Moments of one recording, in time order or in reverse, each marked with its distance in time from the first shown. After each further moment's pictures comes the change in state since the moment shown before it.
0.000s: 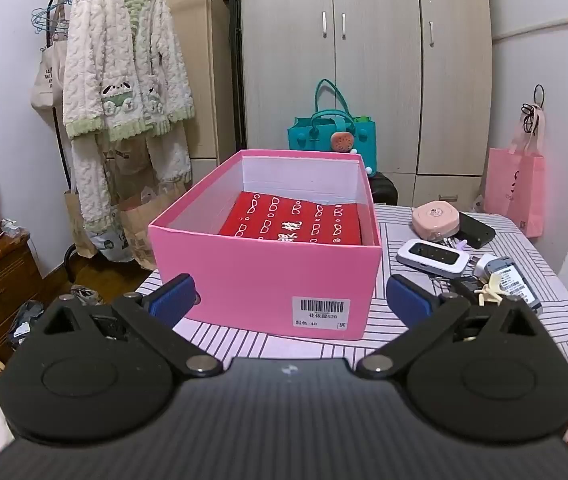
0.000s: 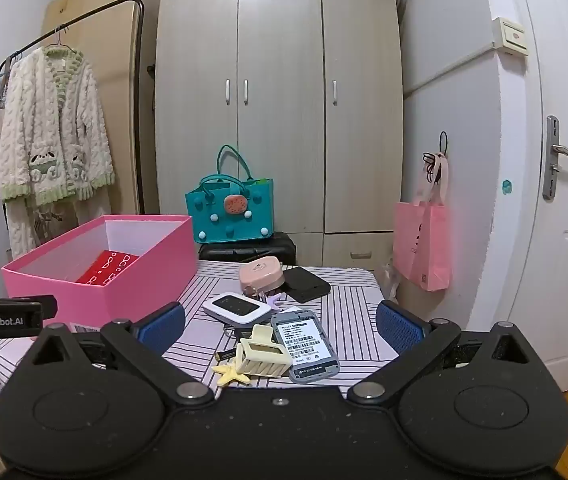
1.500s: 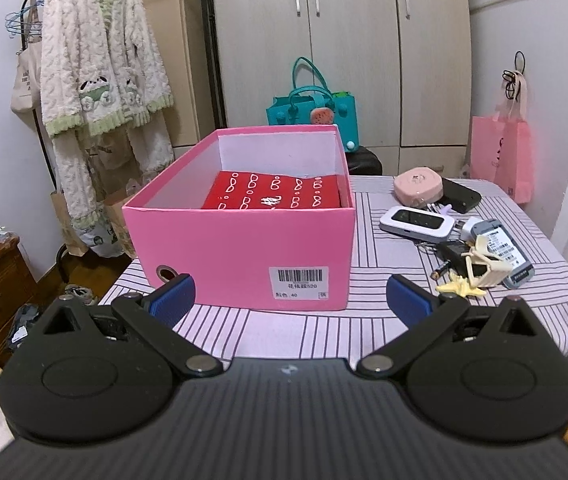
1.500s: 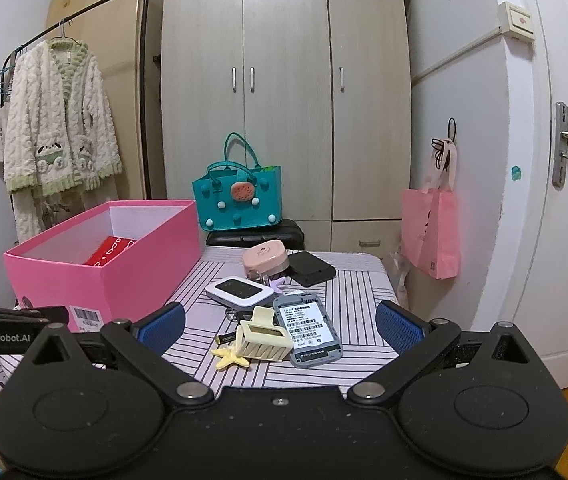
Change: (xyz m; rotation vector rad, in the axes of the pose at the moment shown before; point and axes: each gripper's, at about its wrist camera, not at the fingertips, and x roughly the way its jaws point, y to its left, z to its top) left arm 0.003 -0.013 -0.009 0.075 0.058 -0.039; right arm 0.003 -0.007 -0.007 0.002 0.039 0.032
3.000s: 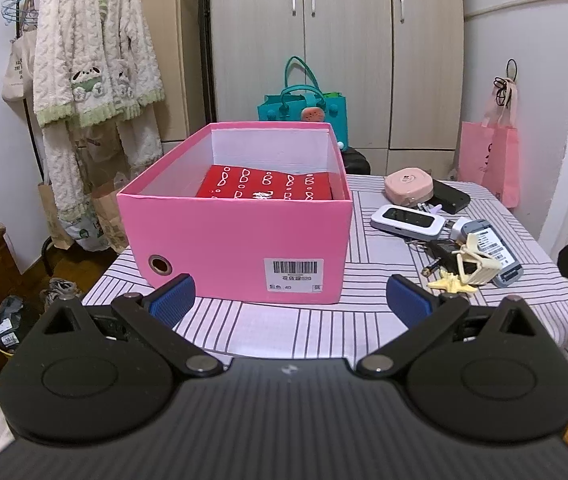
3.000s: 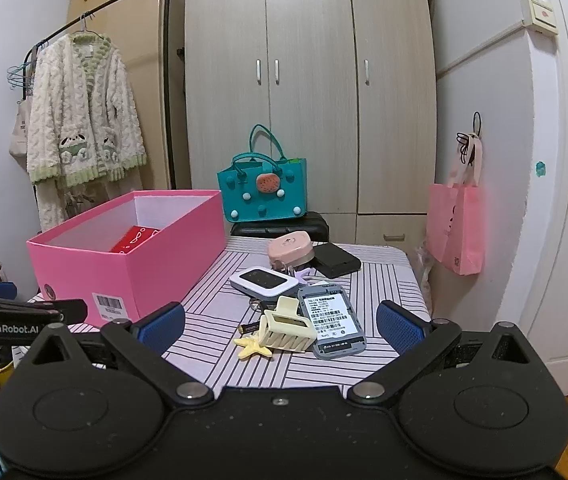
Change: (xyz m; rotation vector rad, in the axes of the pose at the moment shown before) left arm -0.001 0.010 -0.007 -0.030 -0.003 -0.043; right arm 0.004 0.001 -0.004 -0.013 0.024 0.073
